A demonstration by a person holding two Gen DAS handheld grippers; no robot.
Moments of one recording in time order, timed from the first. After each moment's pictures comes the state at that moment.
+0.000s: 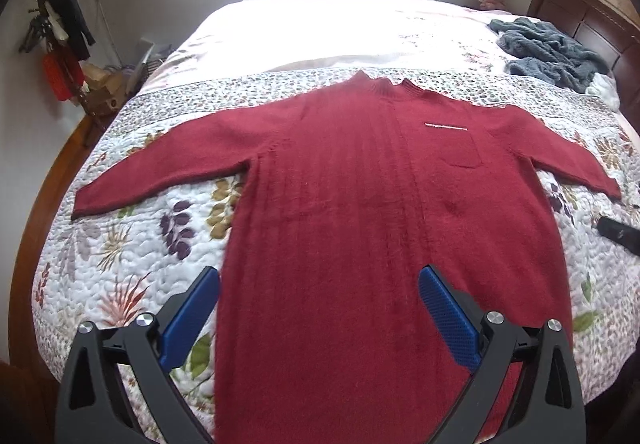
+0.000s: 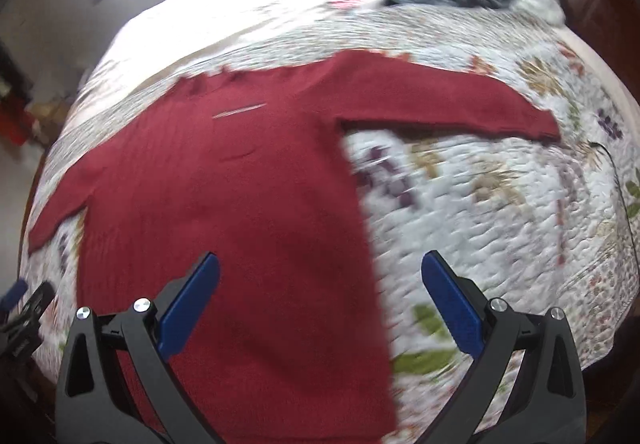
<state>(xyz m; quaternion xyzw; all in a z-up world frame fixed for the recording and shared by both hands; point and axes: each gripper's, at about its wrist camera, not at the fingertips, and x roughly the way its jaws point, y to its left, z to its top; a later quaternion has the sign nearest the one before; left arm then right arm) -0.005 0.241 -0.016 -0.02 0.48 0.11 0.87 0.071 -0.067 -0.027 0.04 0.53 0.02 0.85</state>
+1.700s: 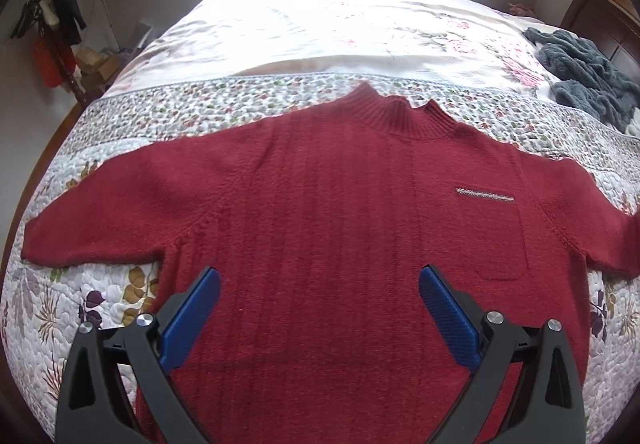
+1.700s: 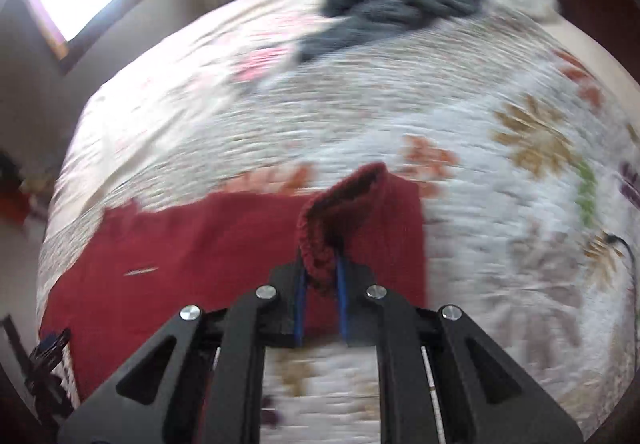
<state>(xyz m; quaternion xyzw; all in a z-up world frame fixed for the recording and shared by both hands) 0.150 0.253 -0.077 -0.05 0.50 0.14 0.86 0.266 -0.214 -0.027 0.11 0.50 0.04 0.86</state>
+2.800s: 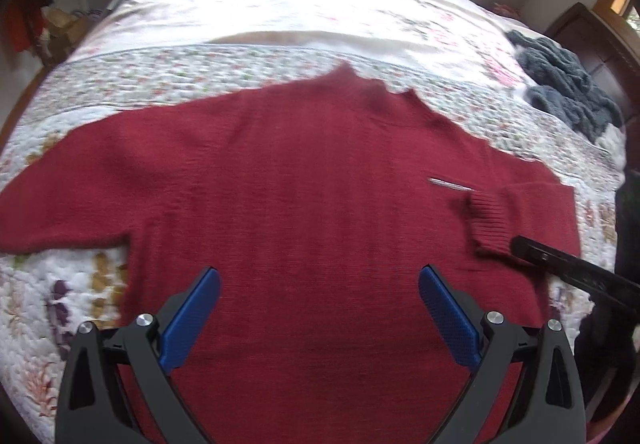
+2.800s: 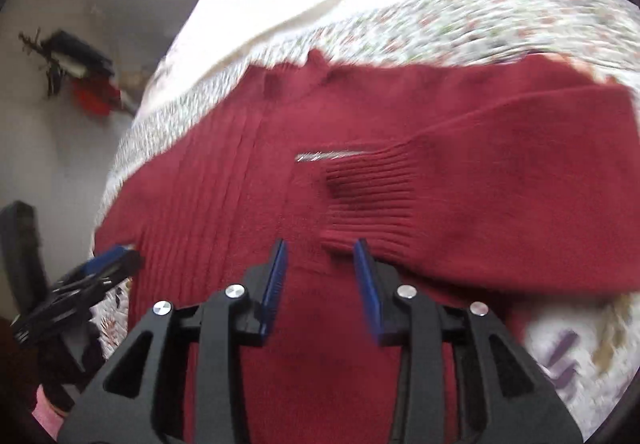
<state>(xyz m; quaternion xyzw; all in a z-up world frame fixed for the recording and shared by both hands) 0.167 0.255 -0.083 -0.13 0.54 0.04 0.83 0.241 0.000 -0.095 0.11 0.56 0.25 0.78</state>
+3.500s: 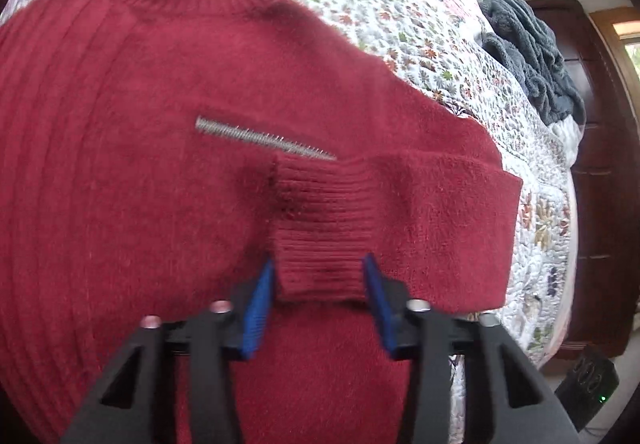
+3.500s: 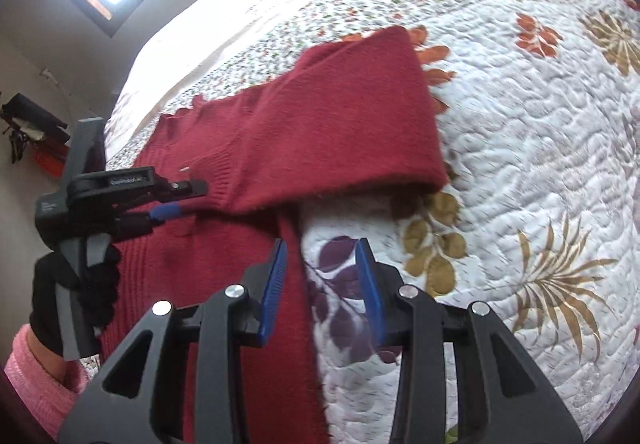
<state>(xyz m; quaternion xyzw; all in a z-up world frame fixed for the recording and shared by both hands) 0.279 0.135 -0.157 -0.27 0.62 -0.08 0.73 0.195 -0.141 -0.103 0.15 0.55 0.13 0.81</state>
